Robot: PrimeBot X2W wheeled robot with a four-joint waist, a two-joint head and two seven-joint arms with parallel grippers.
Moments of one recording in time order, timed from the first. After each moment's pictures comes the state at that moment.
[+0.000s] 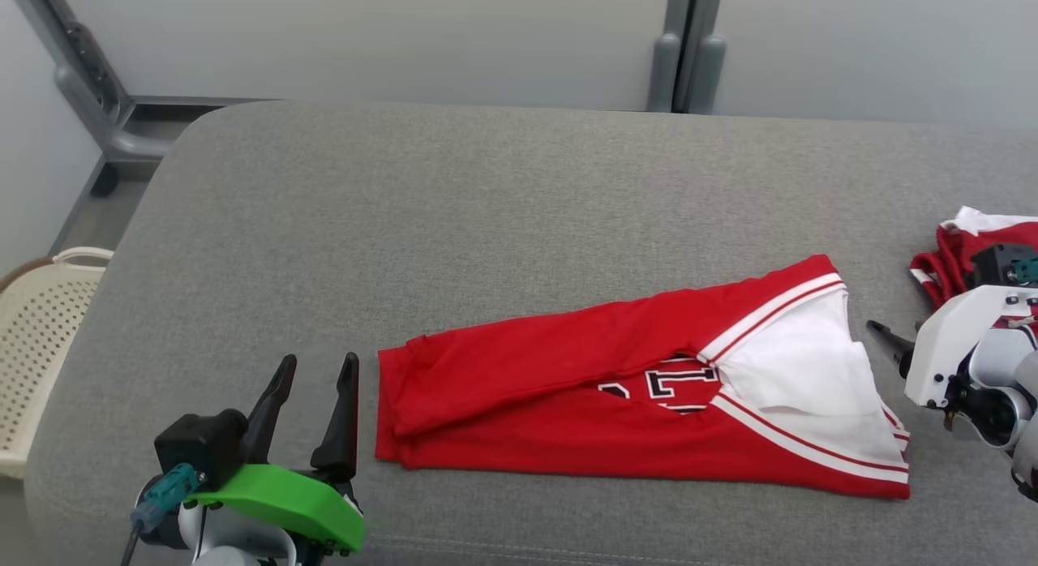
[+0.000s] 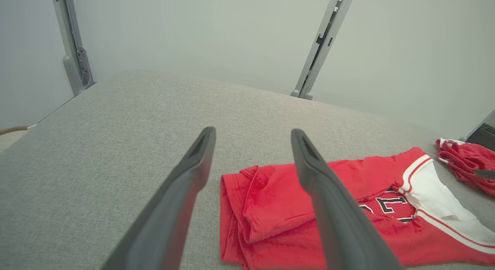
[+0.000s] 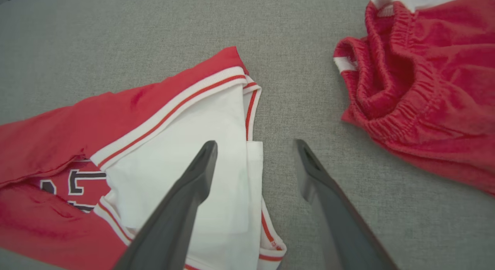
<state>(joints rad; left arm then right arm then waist) -0.14 0.44 -0.58 0.03 -0.81 0.24 -0.21 -0.75 -0.63 1.07 0.90 1.36 0.13 0.09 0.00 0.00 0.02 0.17</state>
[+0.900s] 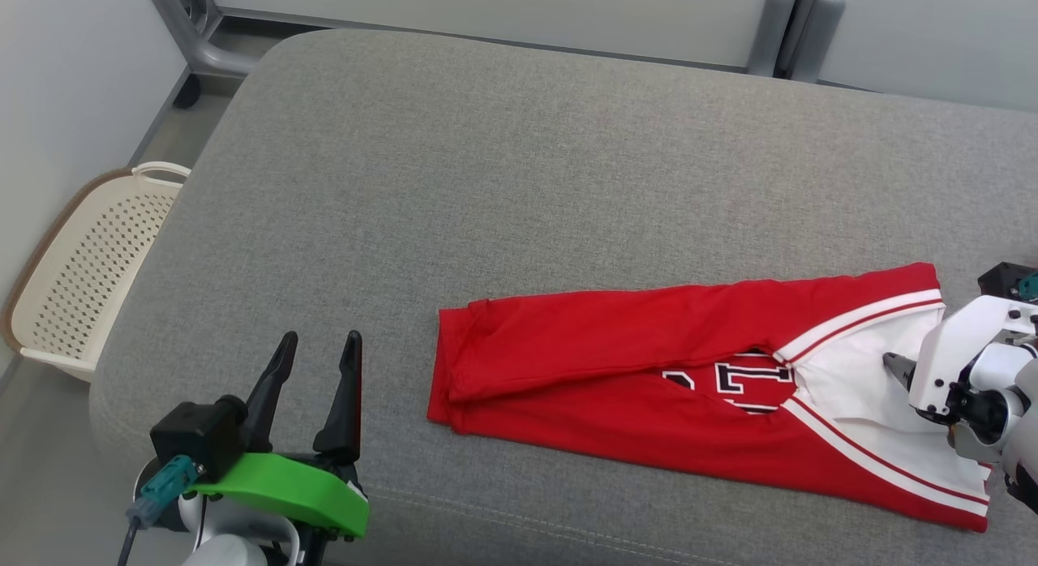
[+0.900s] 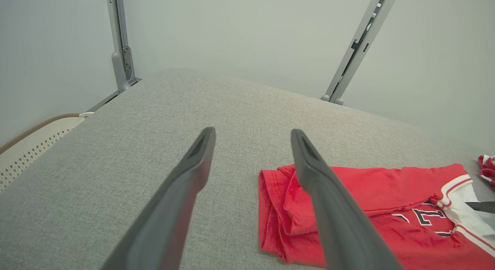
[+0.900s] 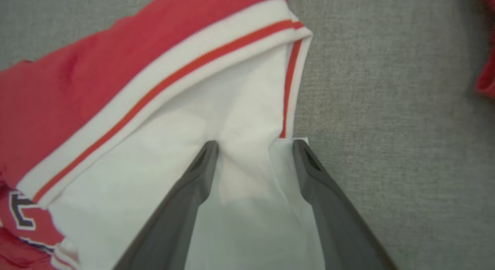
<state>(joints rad) -0.16 0.44 -0.58 -0.02 -0.79 0.25 -0.22 -0.77 -0.52 1.04 1.13 1.41 0.13 0.24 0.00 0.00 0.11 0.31</state>
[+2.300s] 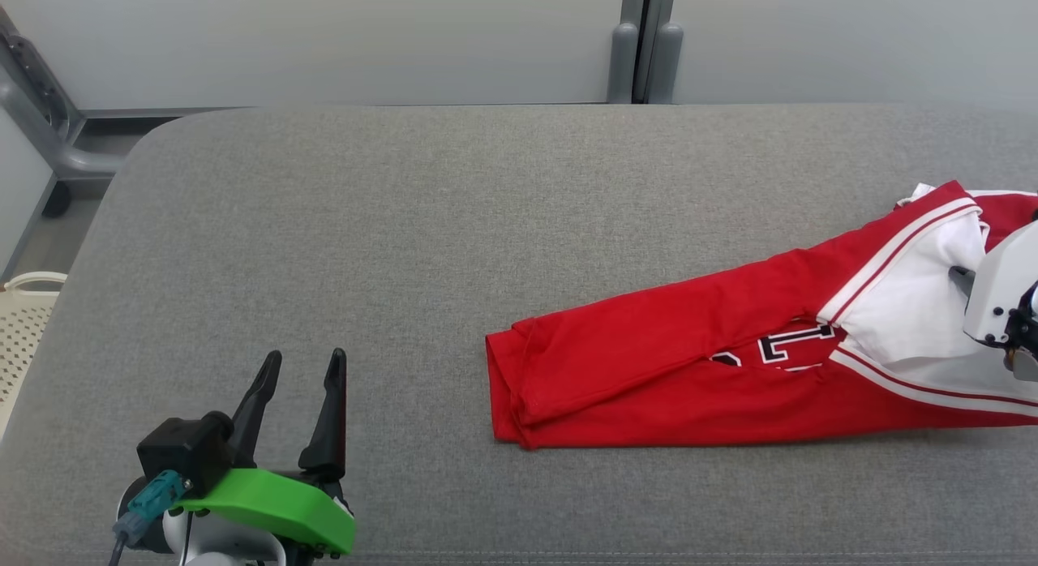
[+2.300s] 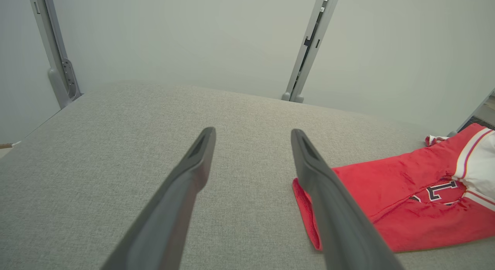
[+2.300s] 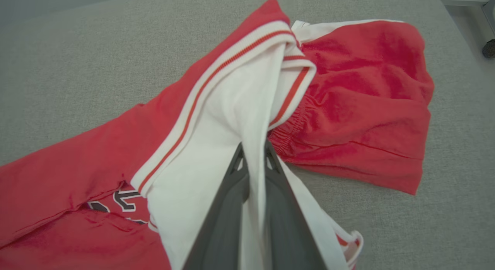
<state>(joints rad) -0.12 0.48 -0.58 -0.04 -0.80 0.28 -0.21 -0.87 -0.67 1.04 0.99 1.34 0.13 0.21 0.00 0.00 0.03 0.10</state>
